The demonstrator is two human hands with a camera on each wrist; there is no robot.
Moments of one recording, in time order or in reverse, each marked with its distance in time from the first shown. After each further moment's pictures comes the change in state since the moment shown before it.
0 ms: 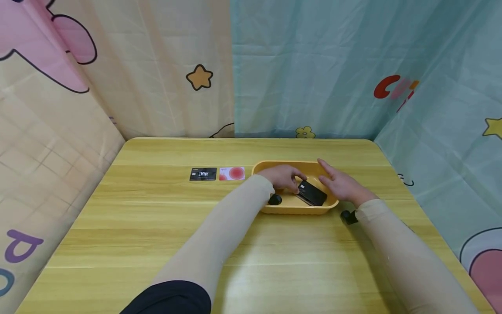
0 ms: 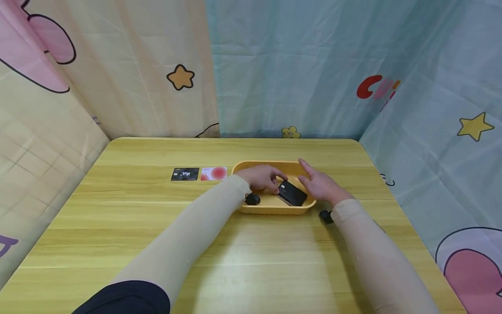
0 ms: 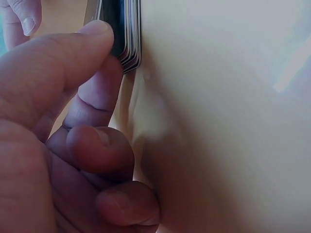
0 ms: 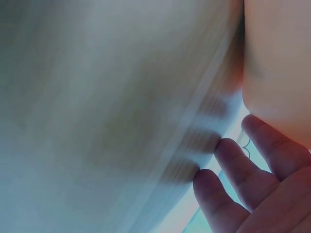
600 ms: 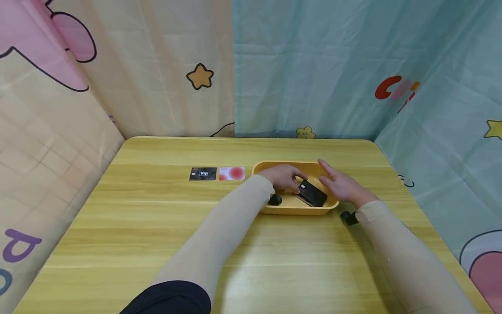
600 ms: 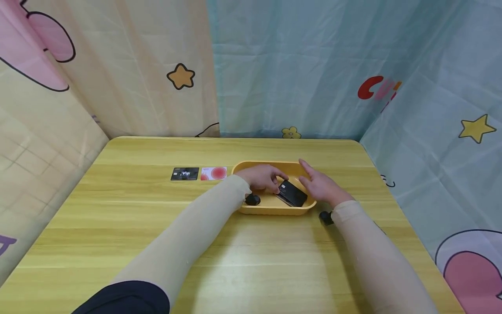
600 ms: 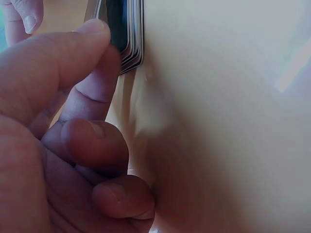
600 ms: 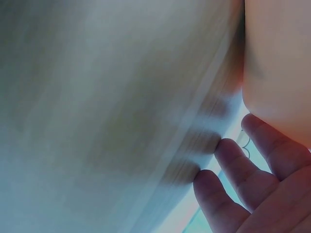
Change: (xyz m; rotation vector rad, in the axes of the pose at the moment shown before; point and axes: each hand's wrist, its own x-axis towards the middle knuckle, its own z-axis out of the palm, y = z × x) left_hand 0.005 -0.001 -0.003 -0.001 -0.008 0.005; right_hand -0.001 0.000 -0.002 -0.009 0.003 0.002
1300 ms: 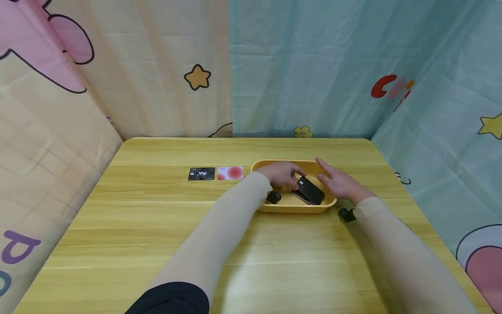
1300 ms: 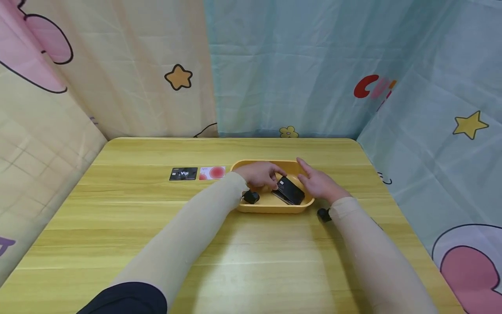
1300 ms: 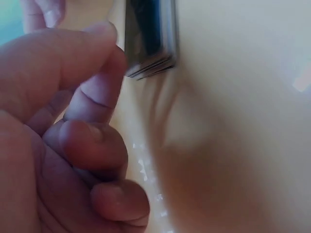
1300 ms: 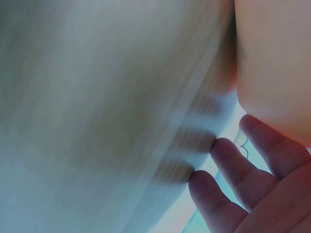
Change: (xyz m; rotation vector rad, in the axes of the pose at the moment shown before) left_hand -0.008 0.010 -0.007 0.013 -0.002 0.030; right_hand 0.001 0.001 0.001 0.013 0.007 0.001
